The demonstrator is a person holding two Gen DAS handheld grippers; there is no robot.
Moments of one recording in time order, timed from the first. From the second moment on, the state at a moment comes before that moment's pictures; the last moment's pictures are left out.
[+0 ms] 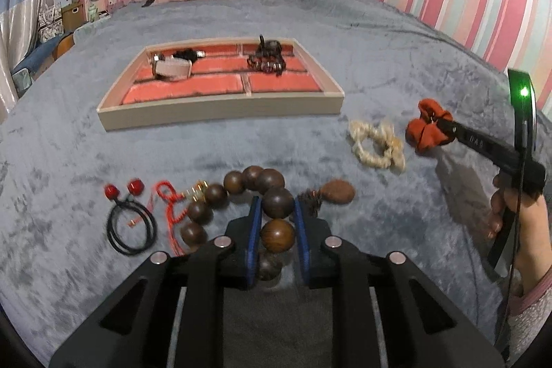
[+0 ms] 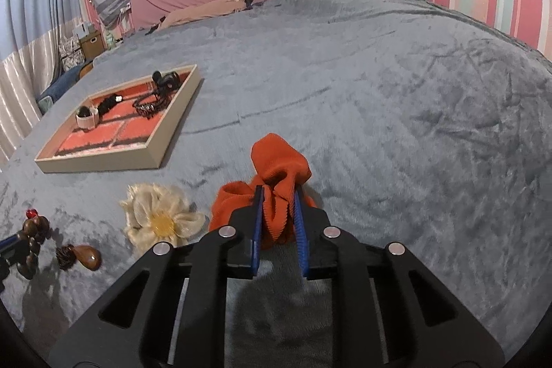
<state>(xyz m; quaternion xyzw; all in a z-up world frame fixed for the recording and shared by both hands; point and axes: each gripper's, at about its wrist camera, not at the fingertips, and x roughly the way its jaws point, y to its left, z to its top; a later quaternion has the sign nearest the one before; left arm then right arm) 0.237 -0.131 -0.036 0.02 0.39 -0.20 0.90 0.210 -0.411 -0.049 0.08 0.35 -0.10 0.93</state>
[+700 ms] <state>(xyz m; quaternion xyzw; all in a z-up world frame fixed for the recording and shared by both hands) 0.313 -0.092 0.021 -0.01 0.37 -0.20 0.91 0.253 -0.375 -0.002 0.10 0.32 -0.07 0.94</state>
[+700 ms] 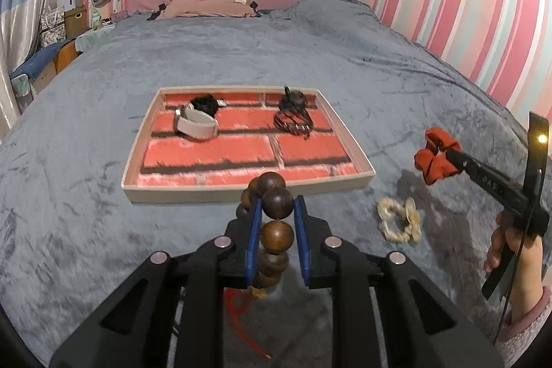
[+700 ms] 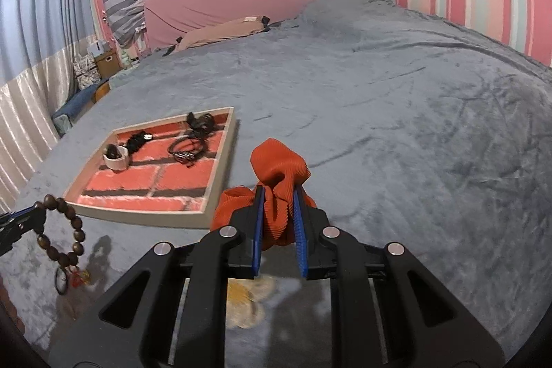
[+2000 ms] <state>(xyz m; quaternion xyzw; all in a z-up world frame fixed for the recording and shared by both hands) 0.508 -0.038 -0.051 0.03 0.40 -0.09 0.91 0.425 -0.266 -0.073 0.05 0.39 -0.05 0.92</state>
